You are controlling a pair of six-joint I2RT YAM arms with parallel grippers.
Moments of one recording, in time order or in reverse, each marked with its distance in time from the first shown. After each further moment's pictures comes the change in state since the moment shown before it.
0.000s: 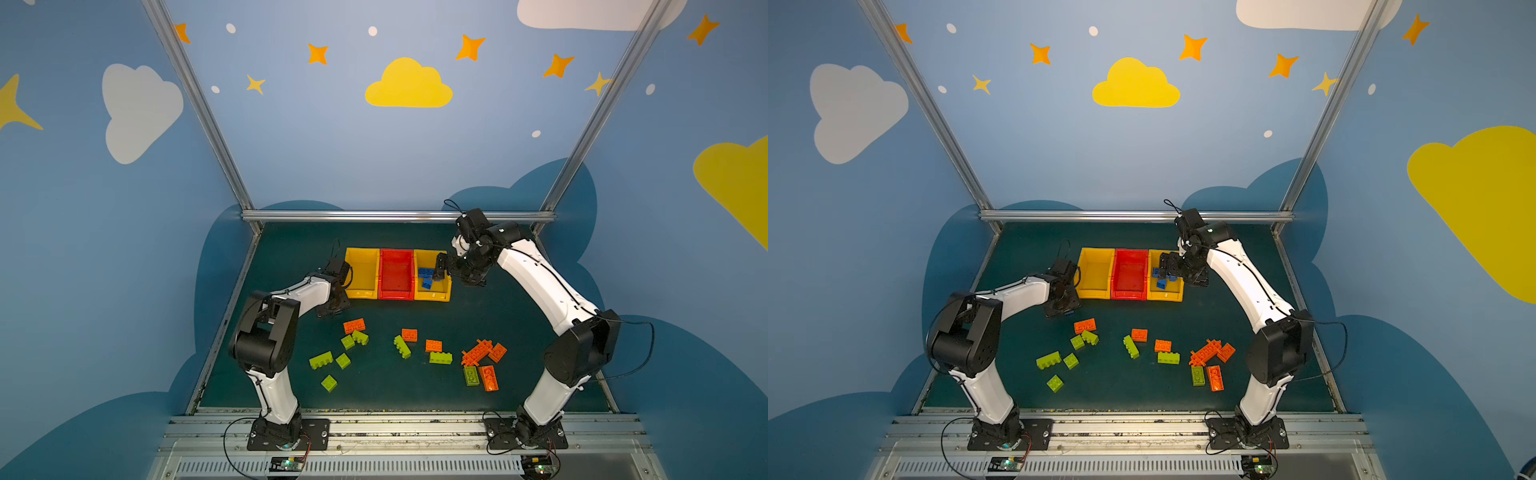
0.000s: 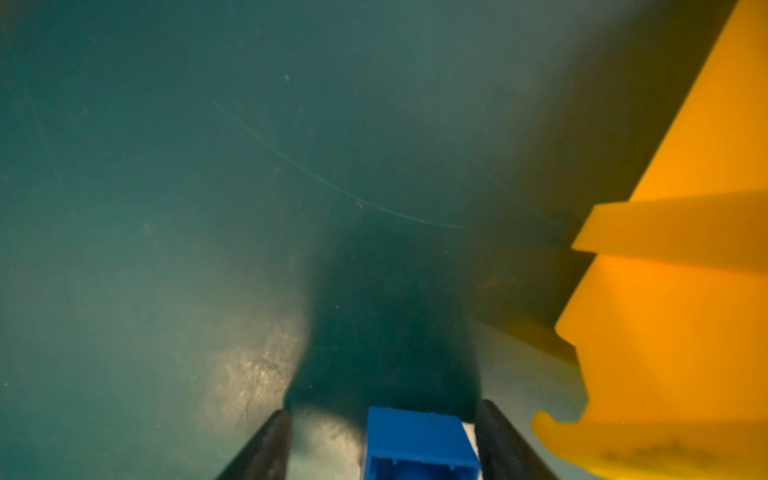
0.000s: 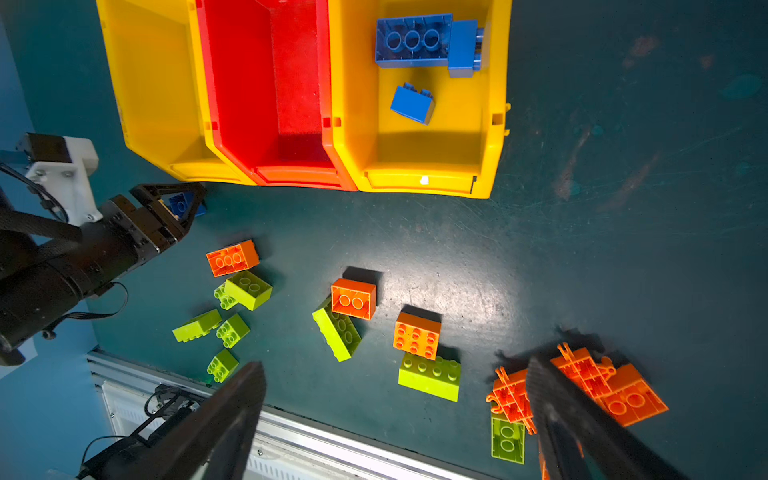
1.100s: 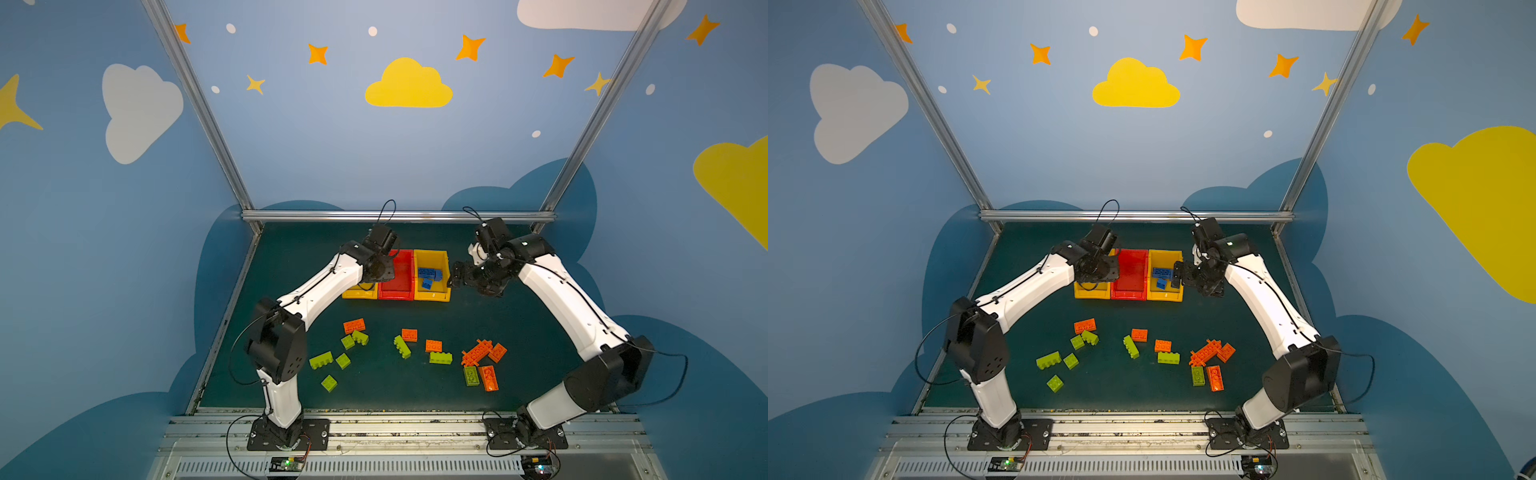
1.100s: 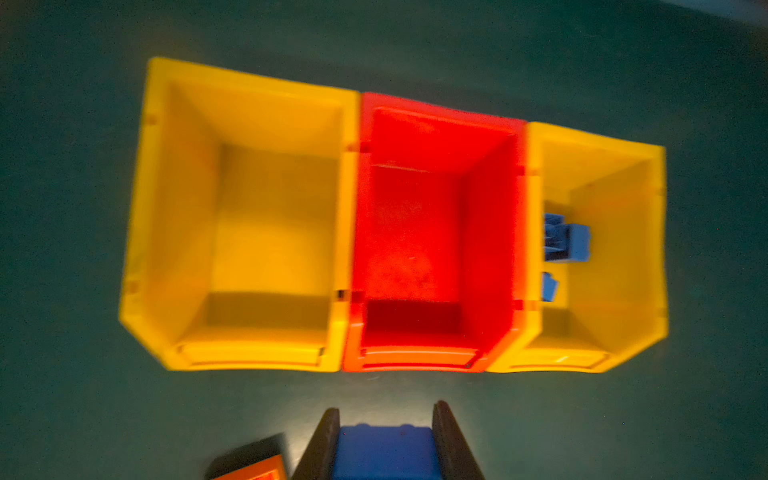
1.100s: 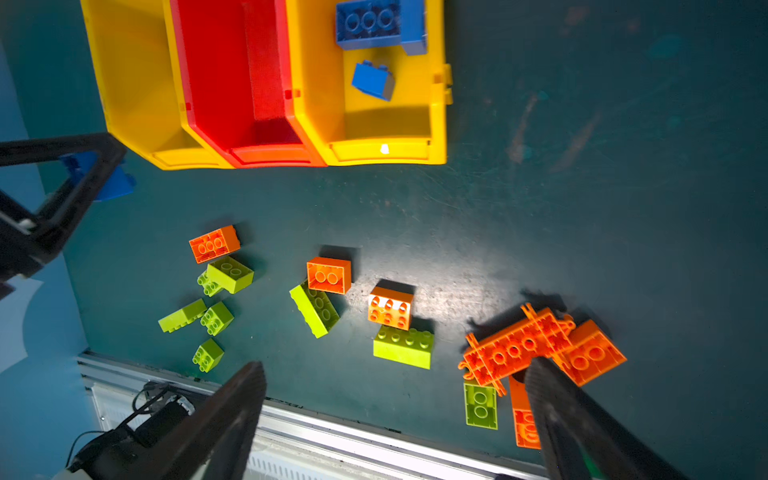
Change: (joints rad) left arm -0.330 0.077 0.618 -0.265 0.044 0.079; right arm -0.089 -0.239 -0.225 0.027 0.010 -0.012
